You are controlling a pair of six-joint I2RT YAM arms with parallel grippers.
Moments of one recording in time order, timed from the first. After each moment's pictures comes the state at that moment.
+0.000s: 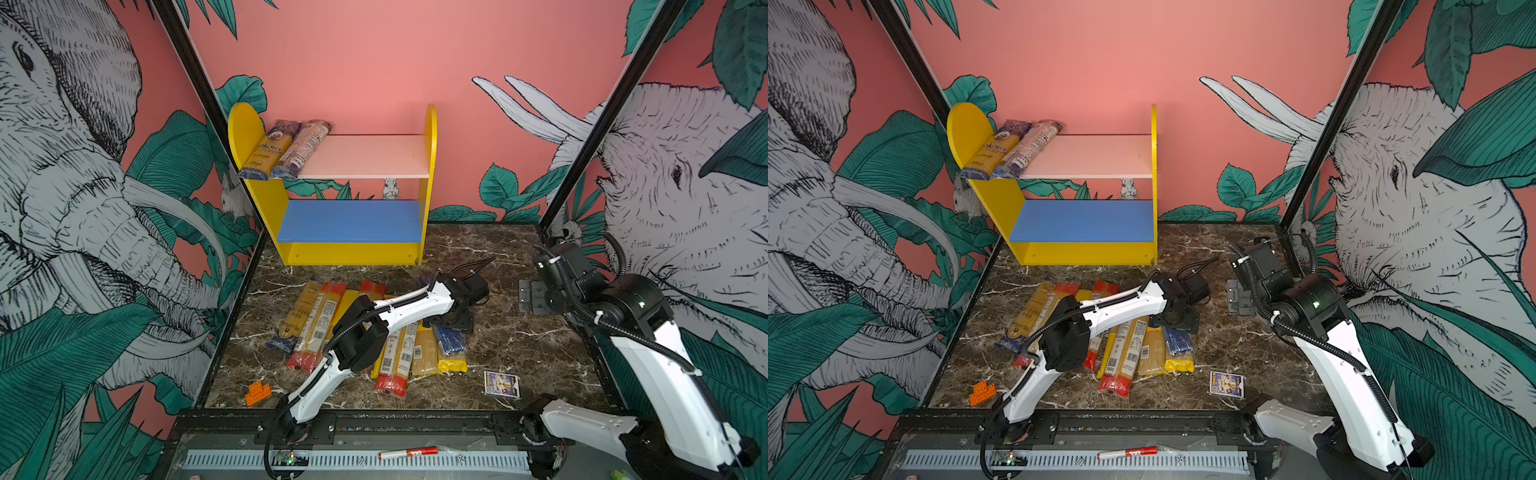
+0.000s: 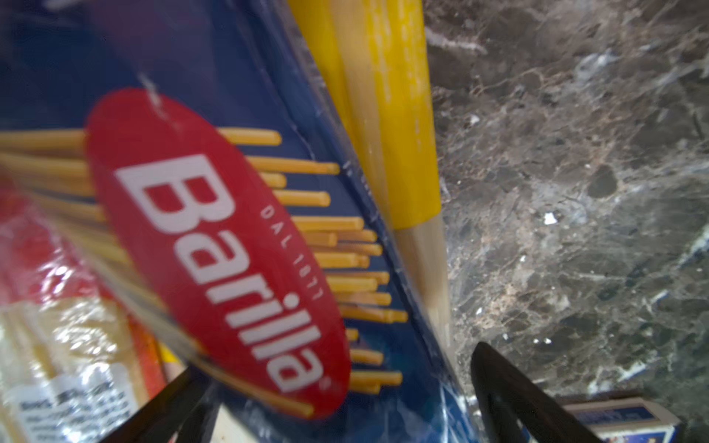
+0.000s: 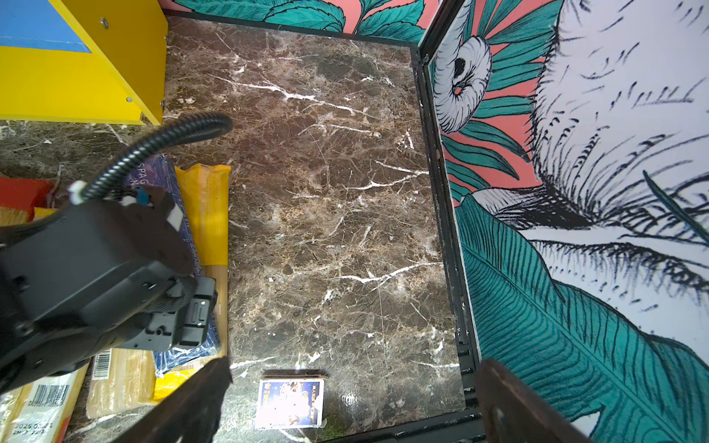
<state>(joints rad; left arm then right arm) -1.09 2.32 2.08 -1.16 -0.06 -0.84 0.56 1.11 1.67 -1.58 0.55 0.43</state>
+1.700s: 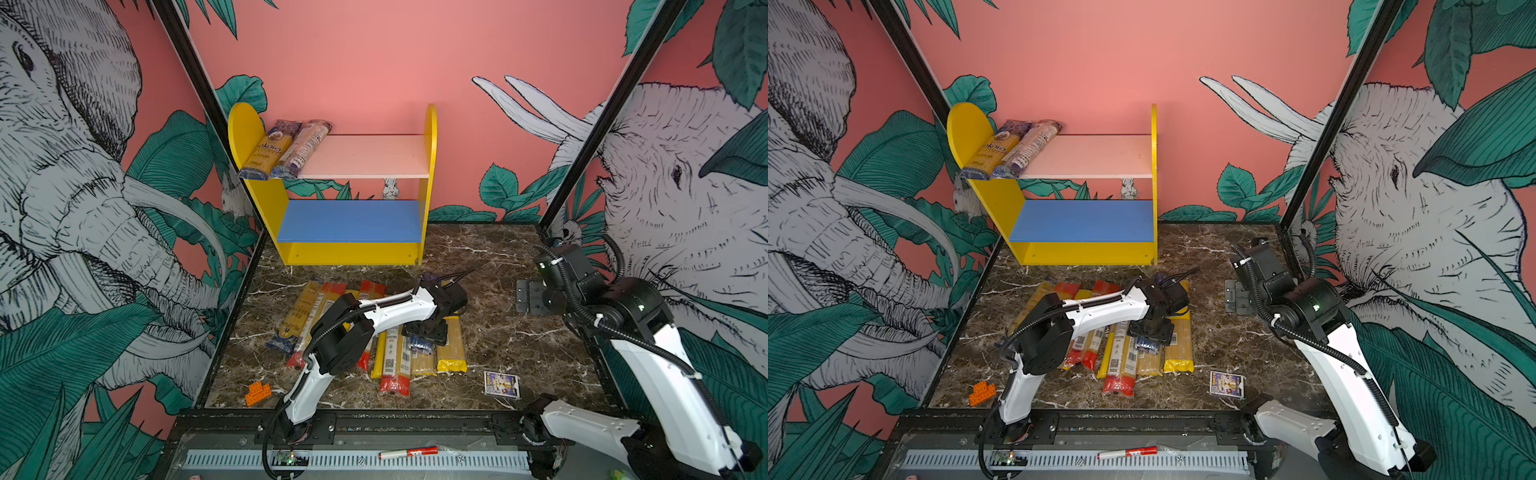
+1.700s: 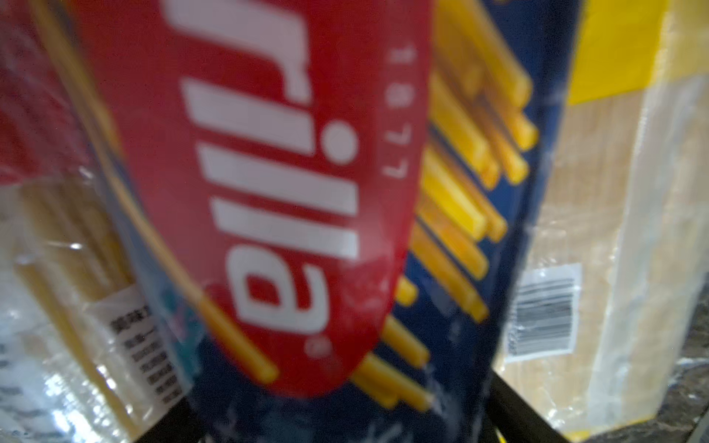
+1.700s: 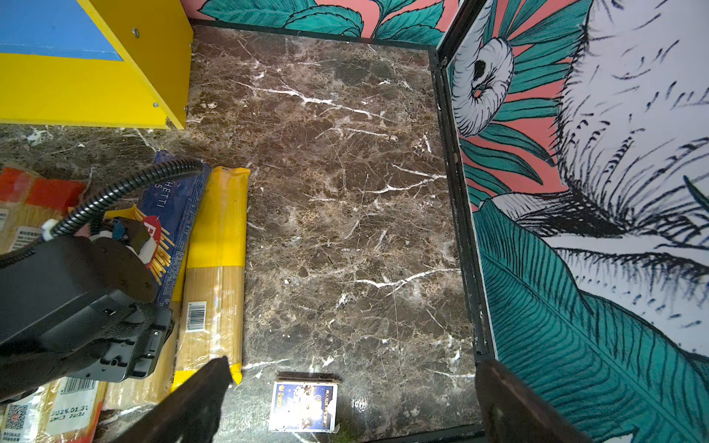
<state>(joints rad) -1.06 2.12 1.70 -1.12 -0.07 -0.76 0.55 1.09 1.63 -1.52 0.50 0.41</state>
